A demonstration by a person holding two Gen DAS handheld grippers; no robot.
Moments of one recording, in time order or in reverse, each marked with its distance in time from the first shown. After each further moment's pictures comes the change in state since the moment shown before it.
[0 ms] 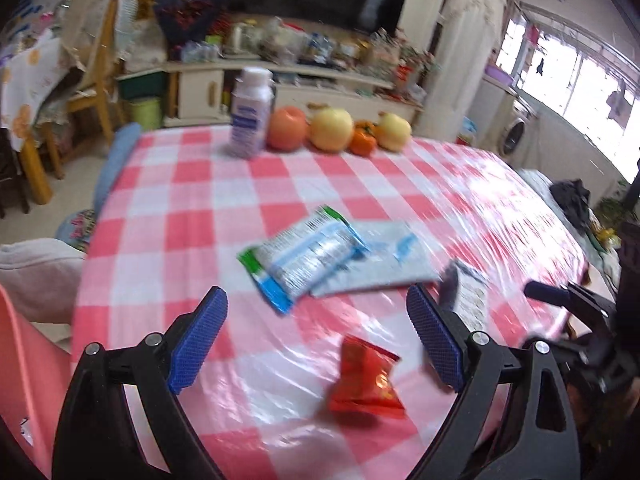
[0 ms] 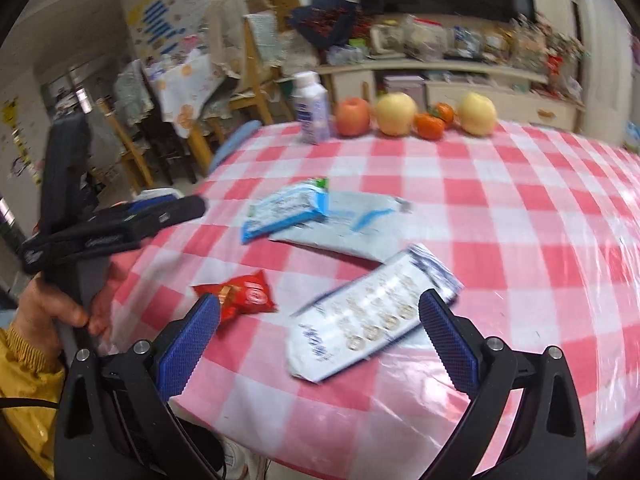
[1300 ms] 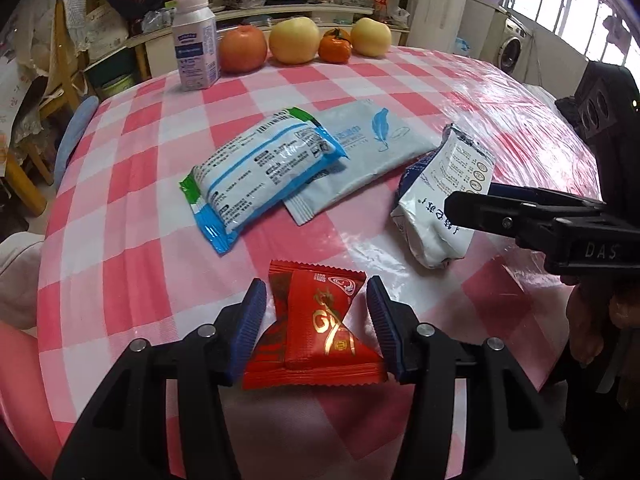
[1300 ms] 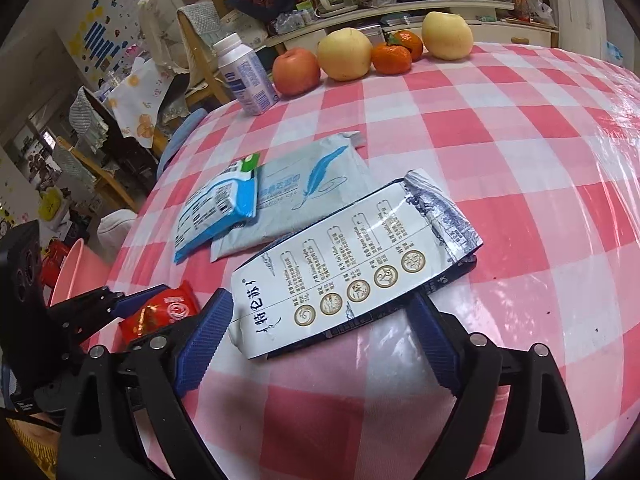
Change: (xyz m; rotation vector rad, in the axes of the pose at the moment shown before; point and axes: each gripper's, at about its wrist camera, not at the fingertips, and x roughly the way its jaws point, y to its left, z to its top) left arm 0.060 -0.030 -0.029 0.131 0.208 0.071; right arm 0.079 -0.035 0.018 0.158 0.088 0.007
